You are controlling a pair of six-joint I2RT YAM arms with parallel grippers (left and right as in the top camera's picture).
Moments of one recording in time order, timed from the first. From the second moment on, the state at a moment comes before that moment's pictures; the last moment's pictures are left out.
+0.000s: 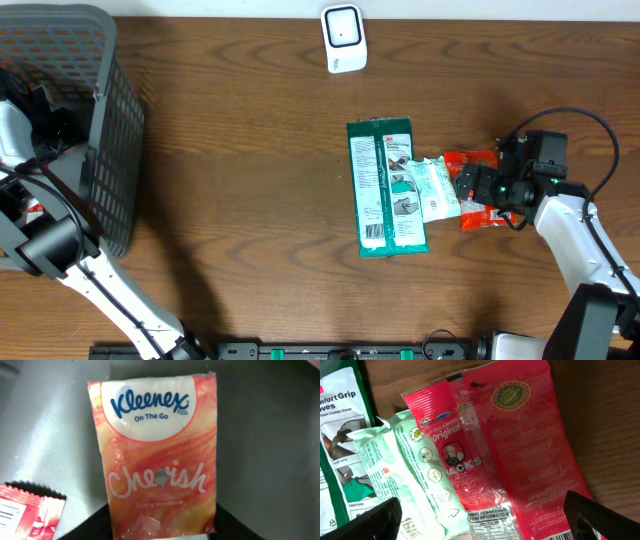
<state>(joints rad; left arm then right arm) 0.63 2.32 1.94 -0.92 0.14 0.10 -0.16 1.49 0.82 -0.50 -0.20 0.12</state>
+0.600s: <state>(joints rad) 0.63 1.95 1.93 -0.94 0.13 -0.06 -0.16 1.49 0.82 -0.50 -0.20 0.12</state>
